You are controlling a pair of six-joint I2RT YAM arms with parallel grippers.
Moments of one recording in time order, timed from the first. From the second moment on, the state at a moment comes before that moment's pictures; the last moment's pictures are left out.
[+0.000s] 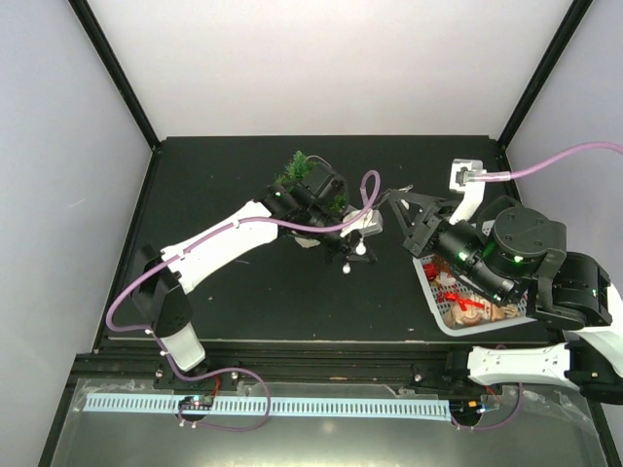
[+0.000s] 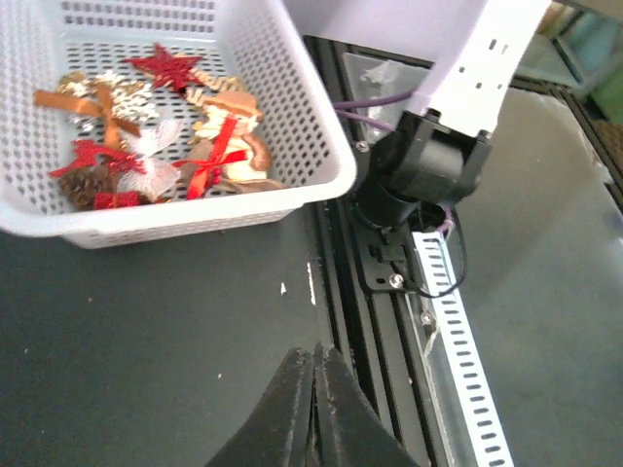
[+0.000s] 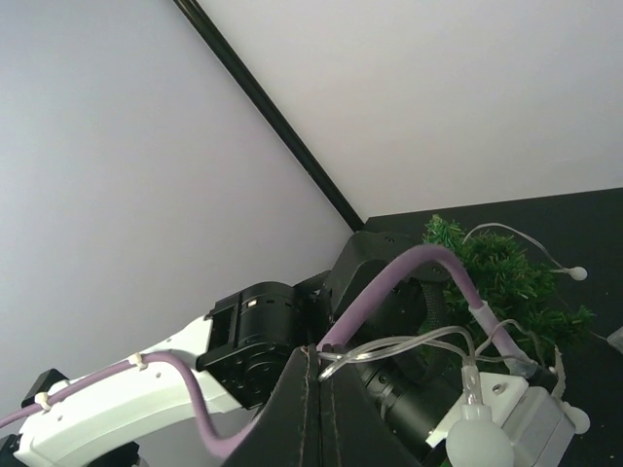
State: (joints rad) left arm -0.83 1.70 1.57 -0.77 0.84 0.39; right arm 1.26 0.96 1.64 -0.80 0.55 0.69
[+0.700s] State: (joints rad) left arm -0.83 1.59 1.53 -1.16 0.97 0.65; right arm 1.25 0.88 1.52 -0.78 0.61 0.71
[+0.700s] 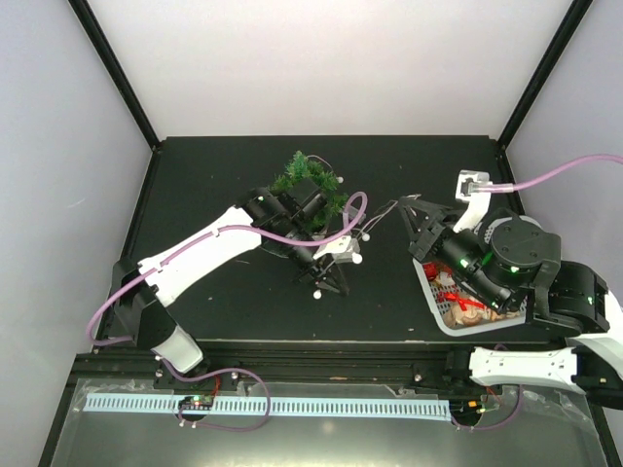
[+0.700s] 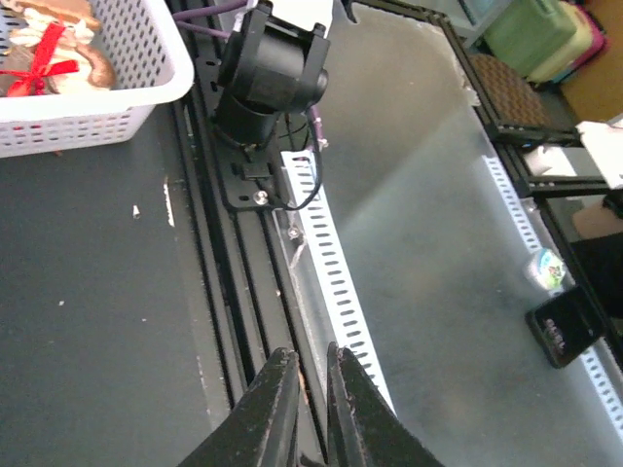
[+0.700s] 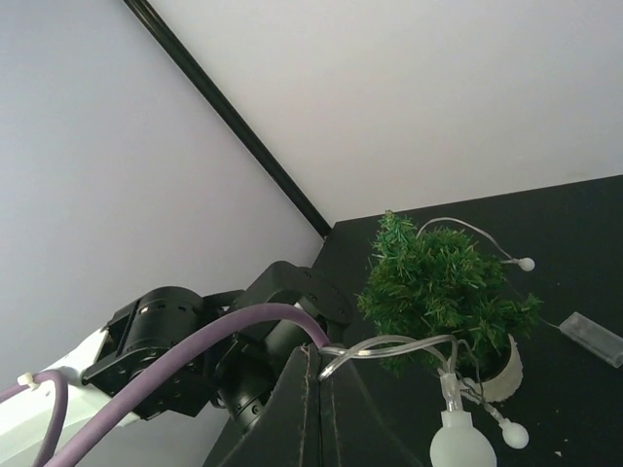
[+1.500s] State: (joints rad) left arm -0.84 1.78 1.69 -1.02 0.75 0.37; right arm 1.25 0.84 1.46 -0.70 0.51 0.69
